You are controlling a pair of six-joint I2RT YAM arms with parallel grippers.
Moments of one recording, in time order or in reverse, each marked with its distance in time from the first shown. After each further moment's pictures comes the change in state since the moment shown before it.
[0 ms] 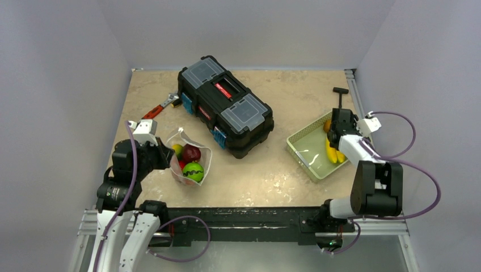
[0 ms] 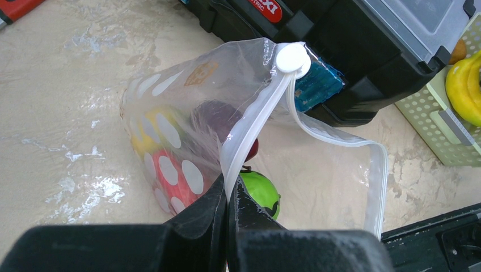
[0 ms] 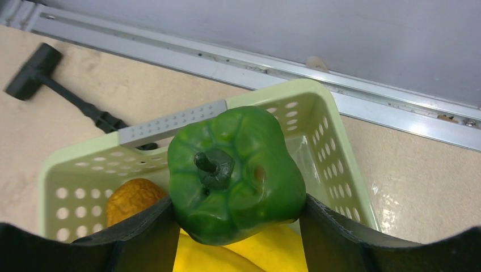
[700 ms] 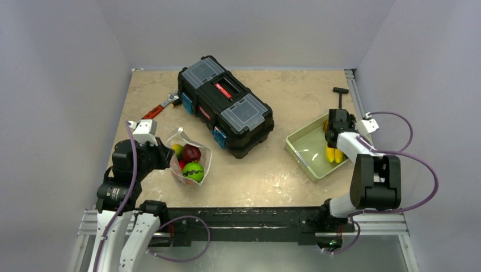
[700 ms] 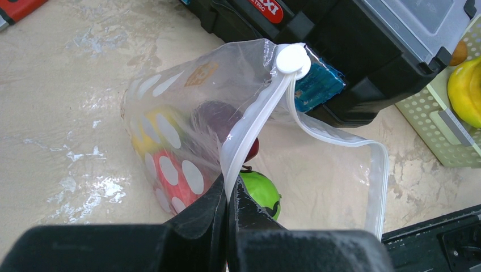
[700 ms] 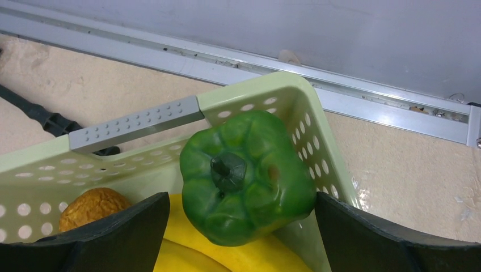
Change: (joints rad) left arm 0.000 -0.002 0.000 0.000 -0.004 0.000; right arm 0.013 0.049 0.016 -0.059 0.067 0.045
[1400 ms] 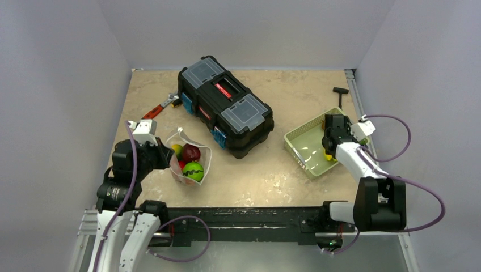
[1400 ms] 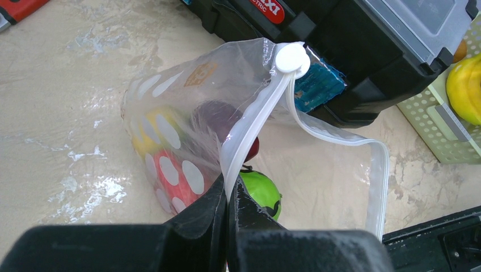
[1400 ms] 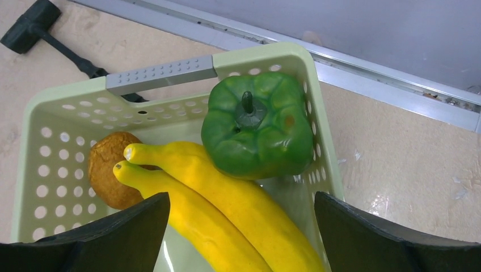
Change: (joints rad) left arm 0.000 0.001 0.000 0.000 -0.004 0.000; right arm 0.091 -0.180 -0.082 -0.035 -0.048 -0.019
